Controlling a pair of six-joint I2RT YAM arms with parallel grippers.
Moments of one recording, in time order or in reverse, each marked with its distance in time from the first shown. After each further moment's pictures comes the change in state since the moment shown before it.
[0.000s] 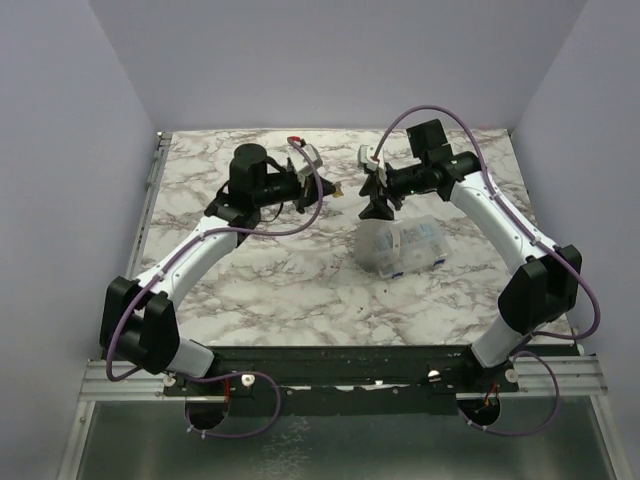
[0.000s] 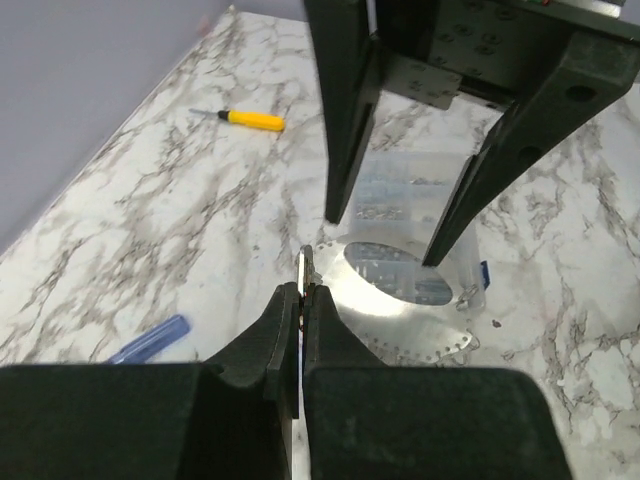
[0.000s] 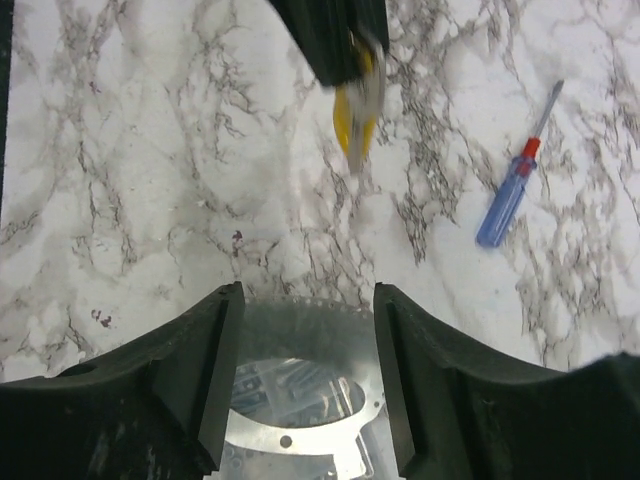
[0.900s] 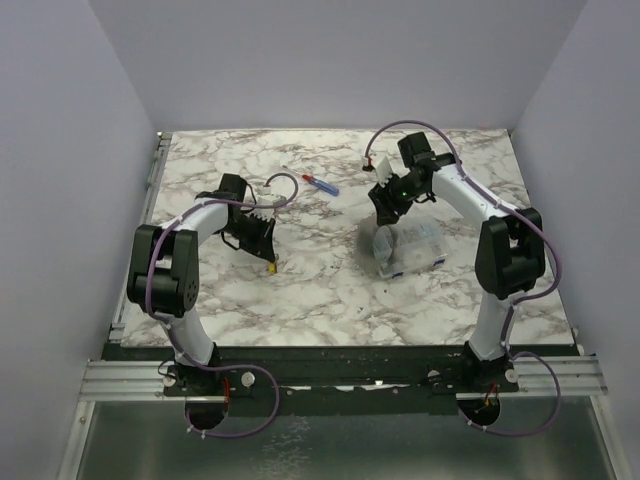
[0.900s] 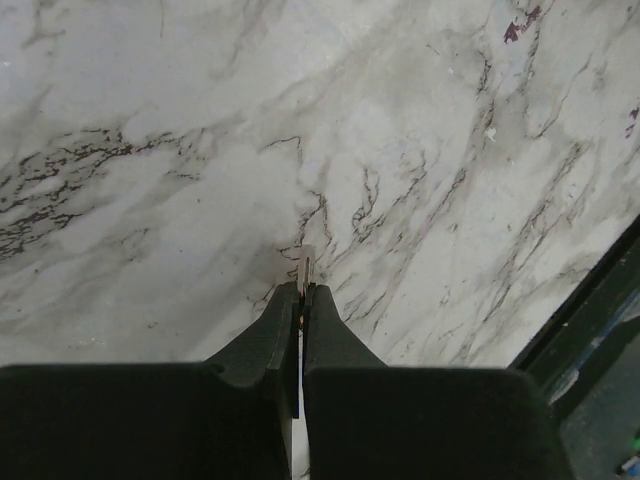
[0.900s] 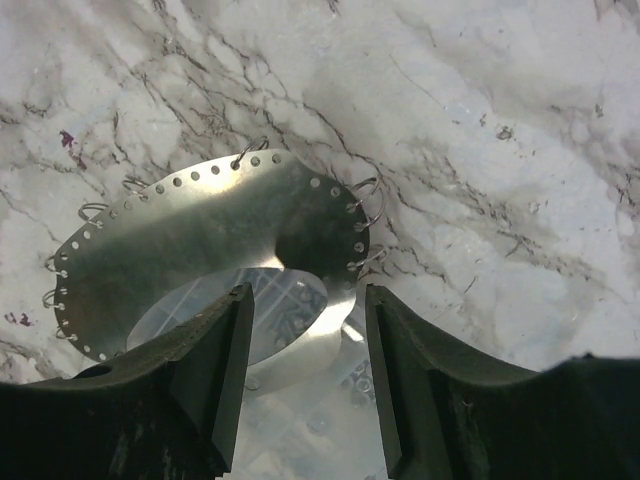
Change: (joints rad) left arm 0.303 0.284 -0.002 -0.817 -0.114 0.201; right arm -0.081 0.252 -0.007 0.005 0.418 0.360
